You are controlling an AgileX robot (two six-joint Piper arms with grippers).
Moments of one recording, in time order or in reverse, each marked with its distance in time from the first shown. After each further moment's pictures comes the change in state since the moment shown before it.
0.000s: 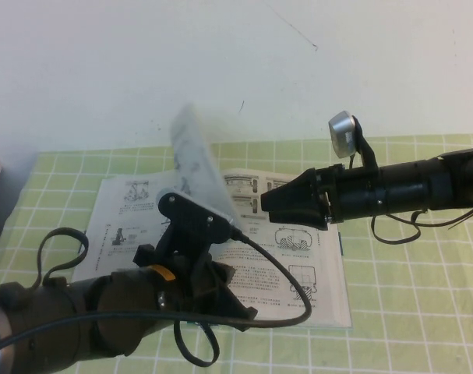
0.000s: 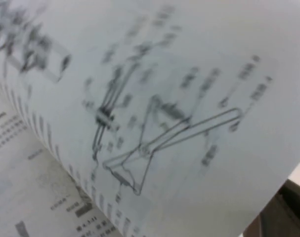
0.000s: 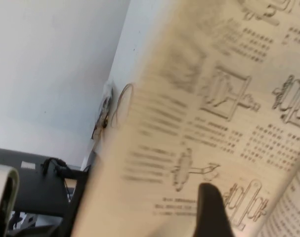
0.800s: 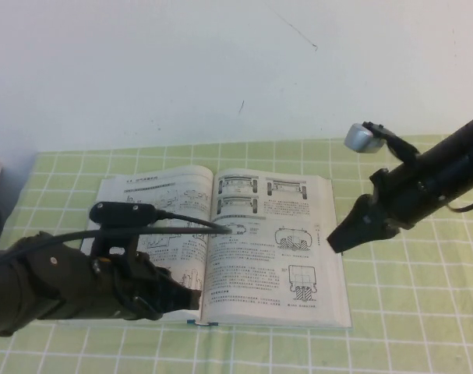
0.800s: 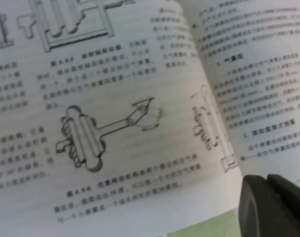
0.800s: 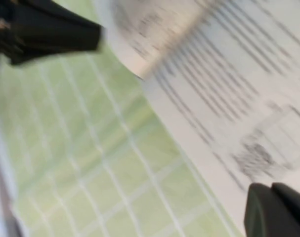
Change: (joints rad) right arm -0.041 -0.230 0.000 -0.650 -0.036 0.134; left arm 0.275 0.000 0.000 -0.189 0.317 0.014
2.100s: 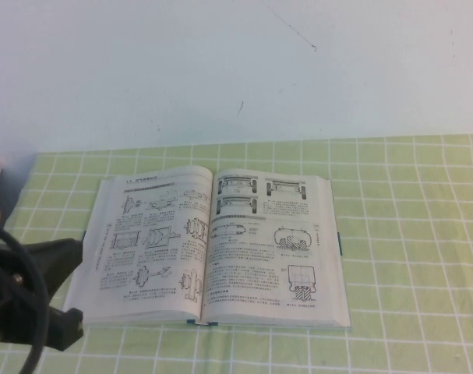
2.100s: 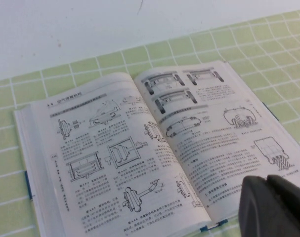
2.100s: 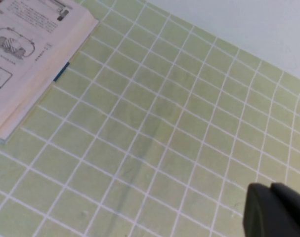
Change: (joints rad) right arm 0.000 -1.337 0.567 -1.053 -0.307 0.735; left arm 0.063 -0.779 0.093 0.526 0.175 -0.372
